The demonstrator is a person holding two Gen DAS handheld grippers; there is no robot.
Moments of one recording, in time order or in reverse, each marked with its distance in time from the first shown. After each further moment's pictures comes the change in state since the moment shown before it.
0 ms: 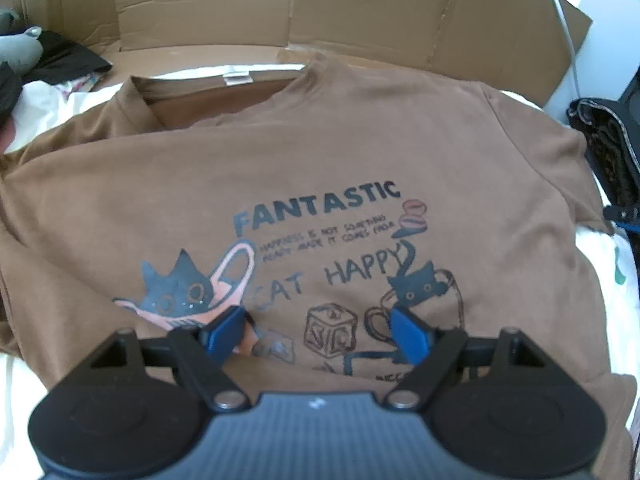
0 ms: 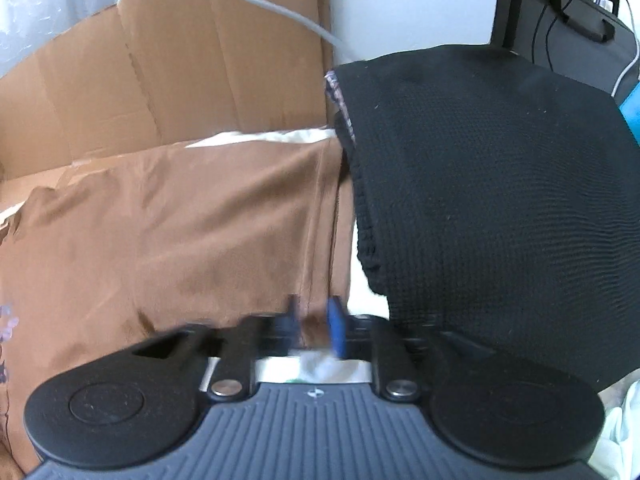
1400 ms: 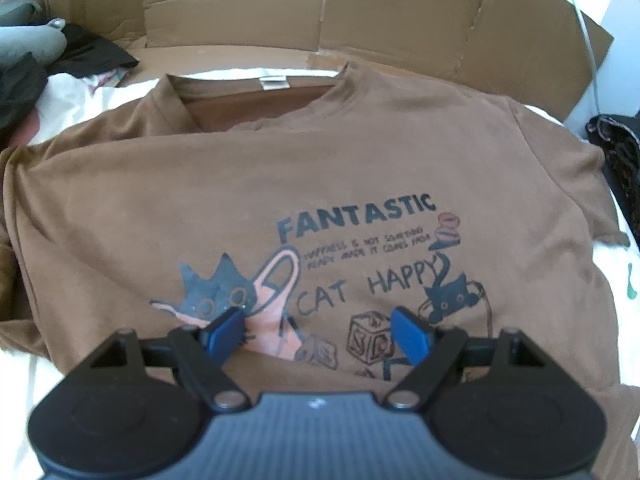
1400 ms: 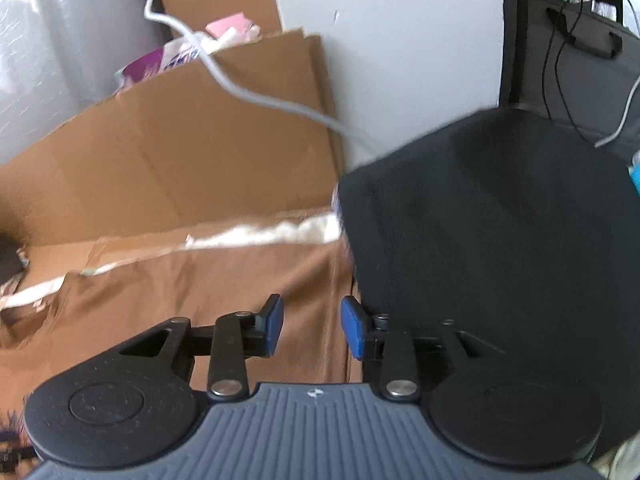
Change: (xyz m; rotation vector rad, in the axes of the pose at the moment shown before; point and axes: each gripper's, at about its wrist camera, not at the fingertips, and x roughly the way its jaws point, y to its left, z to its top) left arm -0.005 0.020 0.004 -0.045 -0.006 0.035; right arm -0.022 -0.008 0.058 0.064 -0.054 0.106
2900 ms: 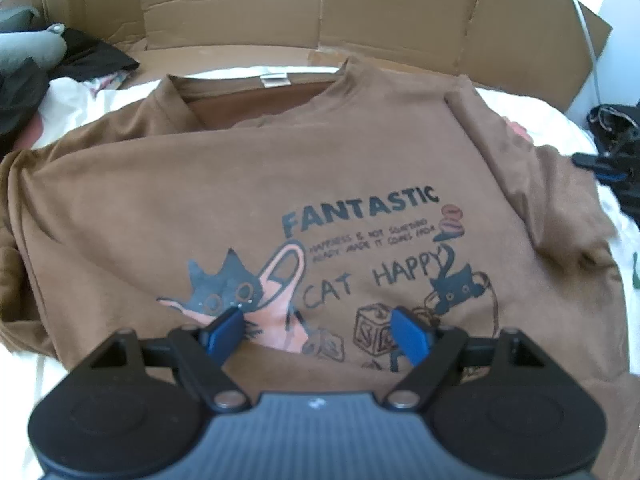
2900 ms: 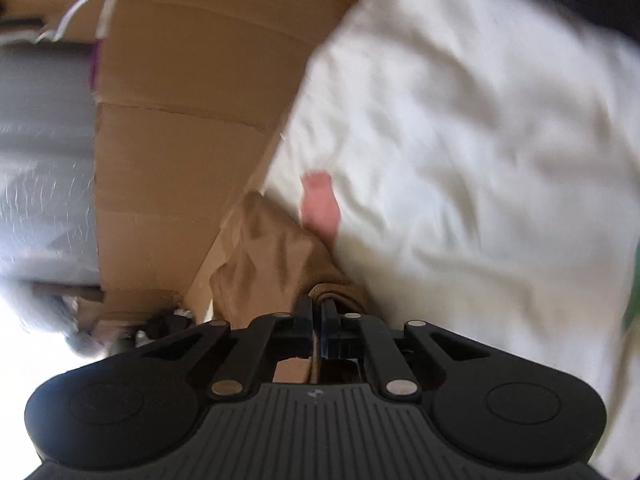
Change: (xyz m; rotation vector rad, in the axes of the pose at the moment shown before) left arm 0.000 -0.003 -0.002 0.017 0.010 0.021; right arm 0.067 0.051 -0.040 0.632 0.272 0.431
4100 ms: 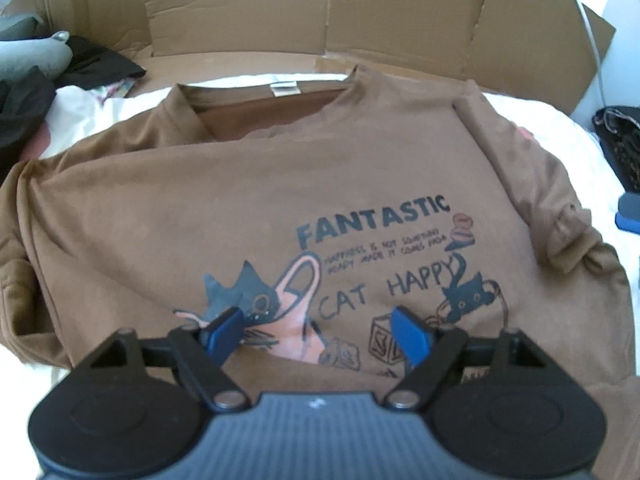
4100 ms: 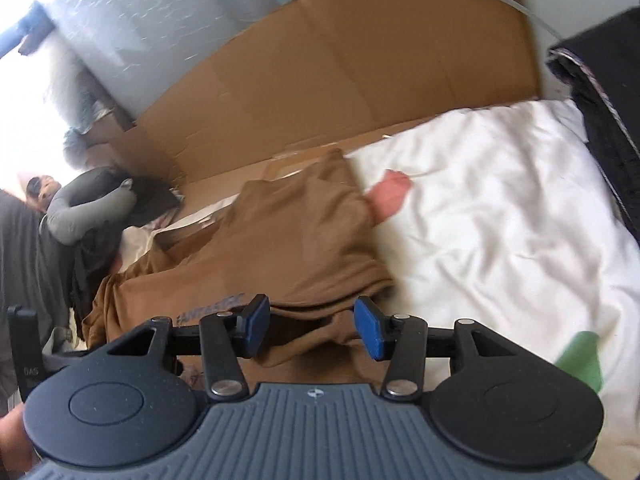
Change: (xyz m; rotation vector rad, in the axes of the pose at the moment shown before) left arm -0.004 0.003 0.010 0.016 -0.007 0.029; right arm -0.042 0.026 -0.059 -0.582 -0.005 -0.031
